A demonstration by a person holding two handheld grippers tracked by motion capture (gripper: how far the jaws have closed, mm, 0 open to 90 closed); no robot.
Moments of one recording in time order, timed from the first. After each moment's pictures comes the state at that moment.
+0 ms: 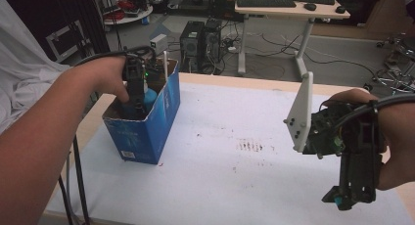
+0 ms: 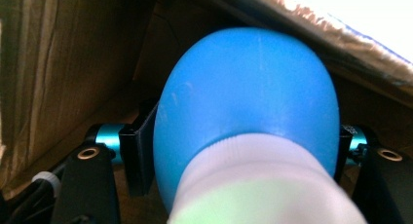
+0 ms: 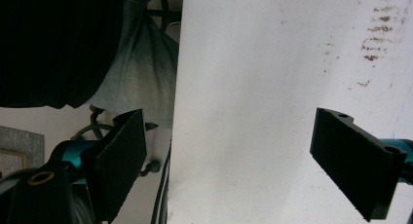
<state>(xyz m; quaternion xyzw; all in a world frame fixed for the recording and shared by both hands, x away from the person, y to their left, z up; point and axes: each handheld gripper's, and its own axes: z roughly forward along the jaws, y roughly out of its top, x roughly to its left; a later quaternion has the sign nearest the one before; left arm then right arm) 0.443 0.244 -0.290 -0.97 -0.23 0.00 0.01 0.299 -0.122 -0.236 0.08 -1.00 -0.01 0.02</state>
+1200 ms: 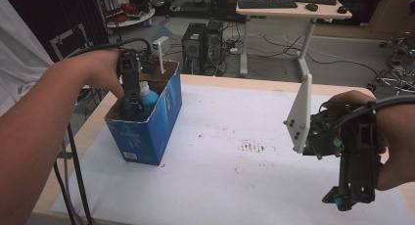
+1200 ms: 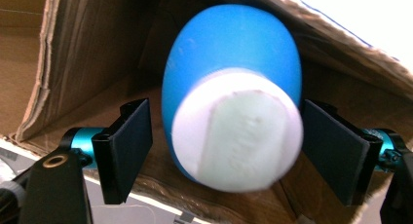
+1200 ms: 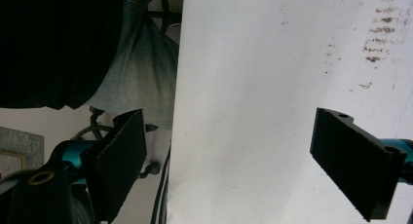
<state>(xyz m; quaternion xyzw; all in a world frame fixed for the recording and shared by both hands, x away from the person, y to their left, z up) 0.434 0.249 -0.264 -0.97 -0.25 -0.01 0.01 0.301 -0.123 -0.240 0.08 -1.00 -0.02 0.02</state>
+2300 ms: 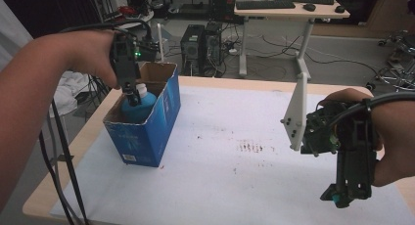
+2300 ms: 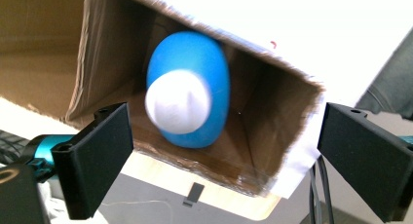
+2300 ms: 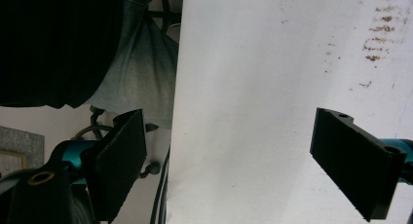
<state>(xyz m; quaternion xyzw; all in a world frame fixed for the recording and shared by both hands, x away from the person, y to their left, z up) 0.410 0.219 -0.209 -0.98 -0.19 -0.03 0.01 0.303 -0.126 -0.239 0.09 -1.00 -0.02 0.02</state>
